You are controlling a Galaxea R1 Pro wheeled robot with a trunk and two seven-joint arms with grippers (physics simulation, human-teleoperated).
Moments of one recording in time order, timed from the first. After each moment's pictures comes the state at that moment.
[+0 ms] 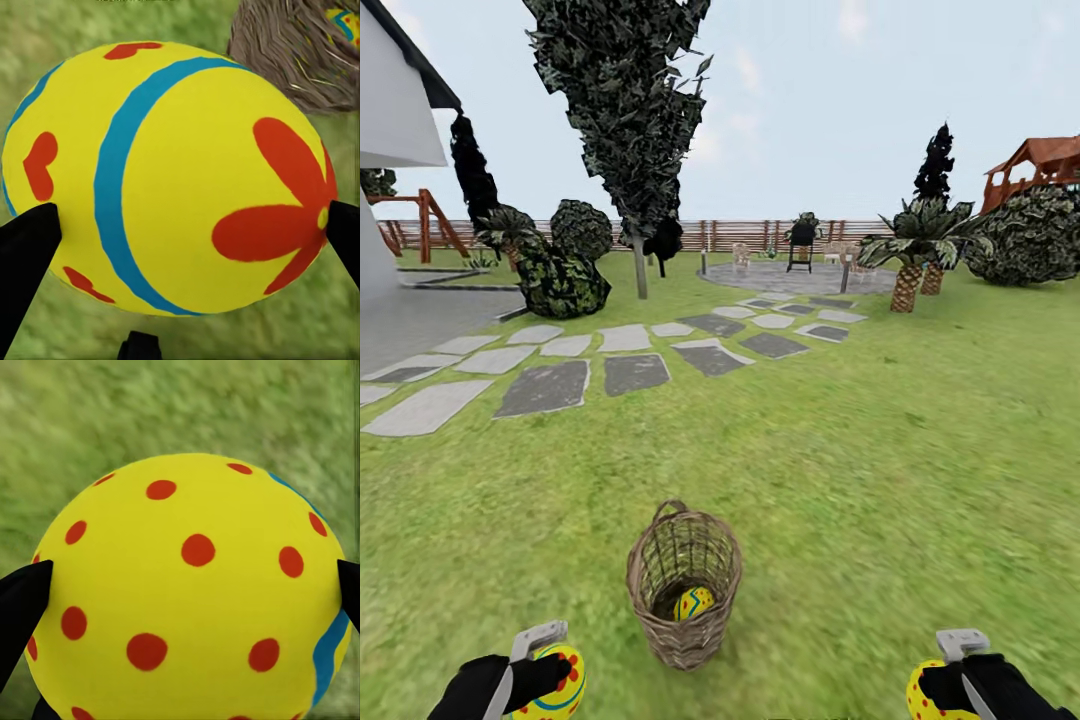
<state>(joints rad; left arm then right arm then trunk) -0.36 0.07 0.37 -0.68 -0.08 0.56 -0.15 -0.39 -0.30 0.06 -0.55 -0.04 0.49 0.09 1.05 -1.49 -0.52</state>
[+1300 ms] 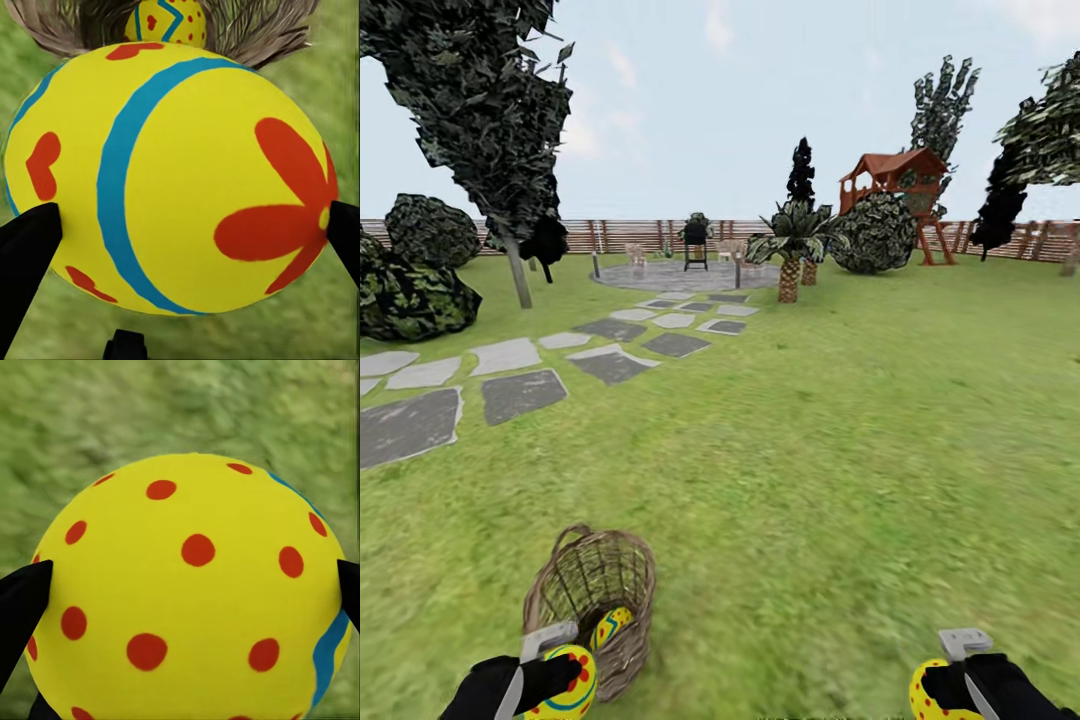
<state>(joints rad) -0.35 0.04 0.37 -0.67 -0.08 0.55 -0.15 -0.39 -0.30 0.06 -0.55 -0.04 0.49 0.09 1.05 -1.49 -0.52</state>
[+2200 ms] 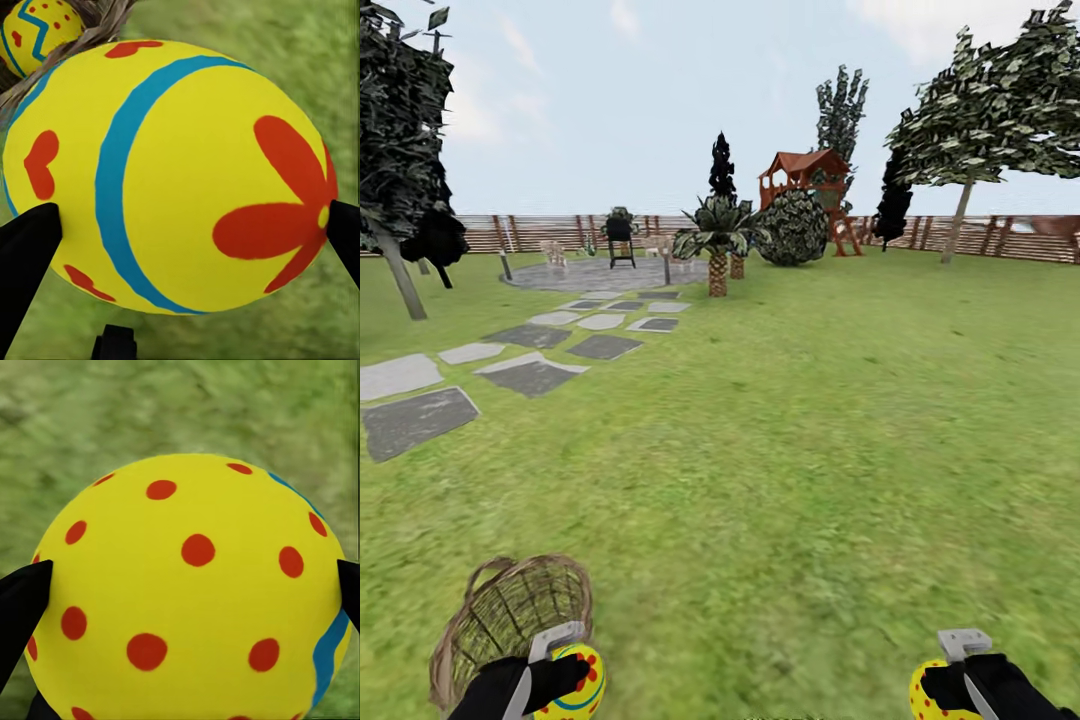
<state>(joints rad) -0.35 0.02 0.37 -0.67 -0.08 0.55 -0.15 -0.39 -0.30 0.06 -0.55 -0.04 0.49 0.09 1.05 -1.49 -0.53</state>
